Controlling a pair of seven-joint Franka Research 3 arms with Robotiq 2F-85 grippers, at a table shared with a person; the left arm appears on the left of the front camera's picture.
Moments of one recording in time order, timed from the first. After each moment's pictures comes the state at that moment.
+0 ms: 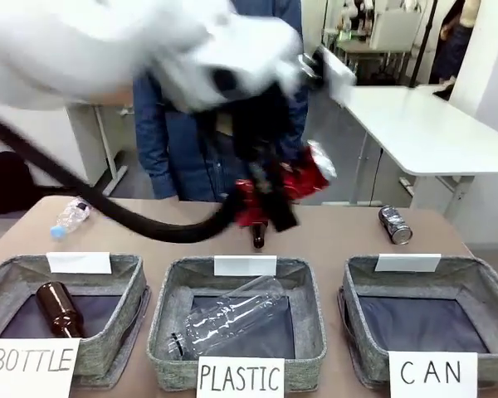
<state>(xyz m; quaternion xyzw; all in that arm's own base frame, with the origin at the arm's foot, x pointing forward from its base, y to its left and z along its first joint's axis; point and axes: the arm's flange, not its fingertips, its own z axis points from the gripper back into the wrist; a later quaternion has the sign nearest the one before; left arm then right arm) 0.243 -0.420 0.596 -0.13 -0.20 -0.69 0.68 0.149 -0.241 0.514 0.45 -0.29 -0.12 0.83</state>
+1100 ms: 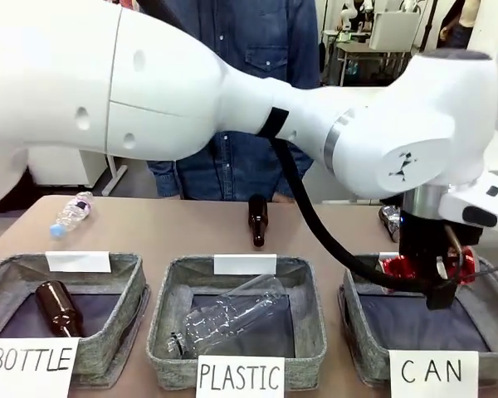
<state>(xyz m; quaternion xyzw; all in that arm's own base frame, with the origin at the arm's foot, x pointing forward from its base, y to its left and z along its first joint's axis) 0.265 -0.660 0.461 -0.08 -0.08 -0.73 0.68 0.172 -0.220 0.519 0.45 -0.26 -0.10 0.85</state>
